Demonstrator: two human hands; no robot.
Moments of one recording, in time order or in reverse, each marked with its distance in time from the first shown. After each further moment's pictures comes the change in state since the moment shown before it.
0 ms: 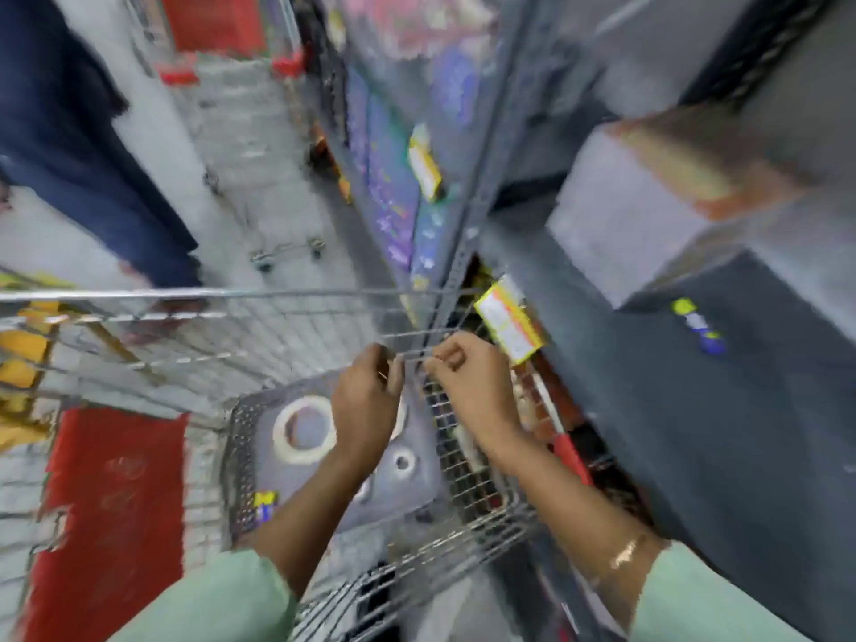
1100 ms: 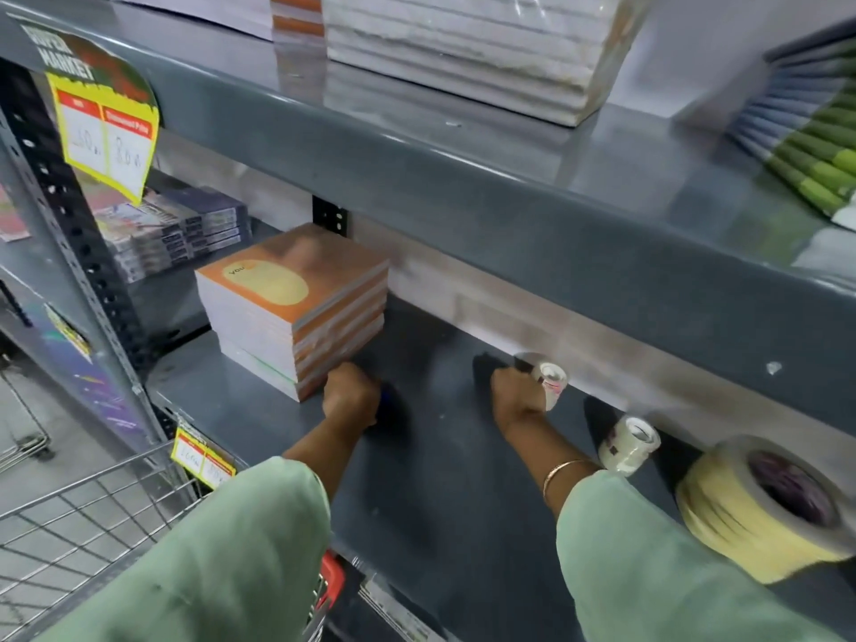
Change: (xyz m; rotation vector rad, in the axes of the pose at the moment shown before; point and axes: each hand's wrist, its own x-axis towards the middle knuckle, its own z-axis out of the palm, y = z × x) left_hand -0.011 0.266 0.215 0.076 -0.610 0.014; right_hand -0.006 0.174 -0.333 -0.844 0.368 0.641
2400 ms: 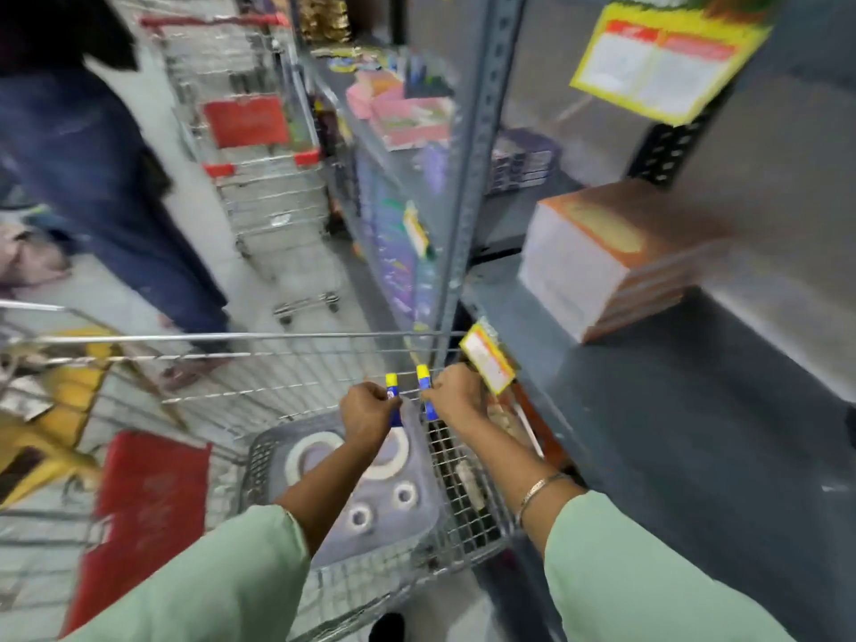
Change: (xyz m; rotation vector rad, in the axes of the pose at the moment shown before) left_hand -0.109 -0.248 -0.170 -0.269 0.534 -0.320; right_hand -0.215 -0.294 0.072 0.498 -0.481 -0.535
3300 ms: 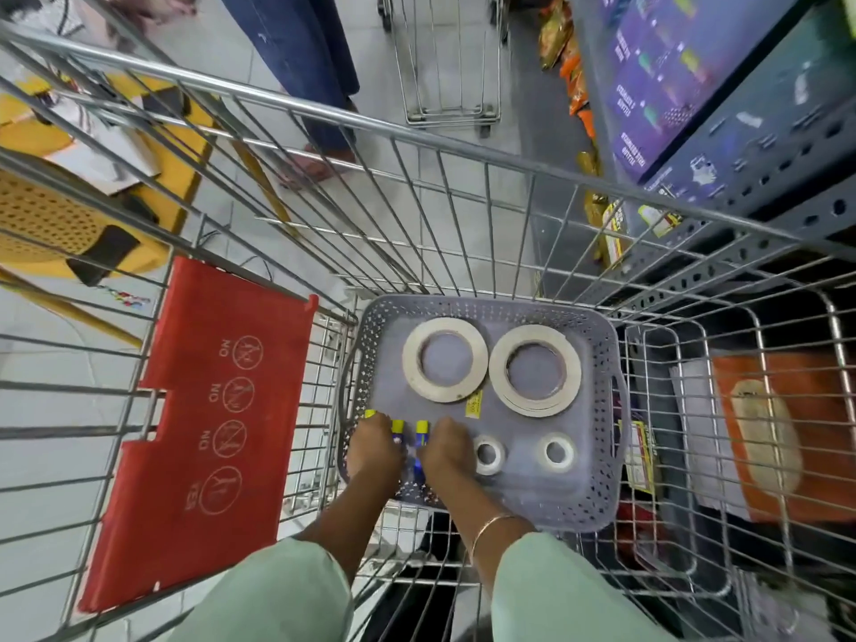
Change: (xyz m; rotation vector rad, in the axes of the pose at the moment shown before) left_hand 0.077 -0.305 -0.015 0.553 -0.079 -0.503; right_hand 0.024 0.051 0.352 -0.385 -0.505 0.096
